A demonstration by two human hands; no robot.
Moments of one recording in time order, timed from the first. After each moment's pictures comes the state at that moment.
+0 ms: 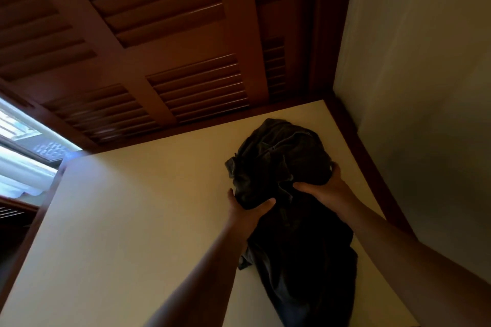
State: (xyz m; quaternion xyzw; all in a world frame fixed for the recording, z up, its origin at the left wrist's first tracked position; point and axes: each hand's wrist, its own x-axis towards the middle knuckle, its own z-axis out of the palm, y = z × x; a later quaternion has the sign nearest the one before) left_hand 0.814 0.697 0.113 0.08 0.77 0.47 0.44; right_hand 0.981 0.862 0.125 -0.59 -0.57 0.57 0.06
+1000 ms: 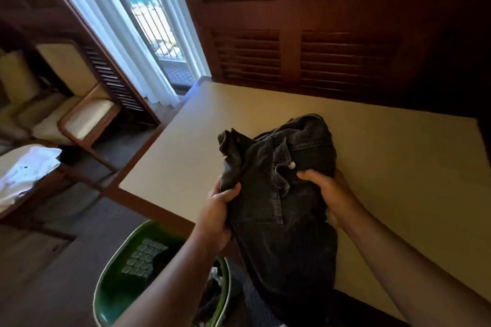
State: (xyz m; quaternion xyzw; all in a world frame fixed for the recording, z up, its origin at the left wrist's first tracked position) left_hand 0.792 0.398 0.192 -0.09 0.54 0.78 0.31; right_hand 0.864 0.623 0.181 -0.31 -0.51 0.80 0.08
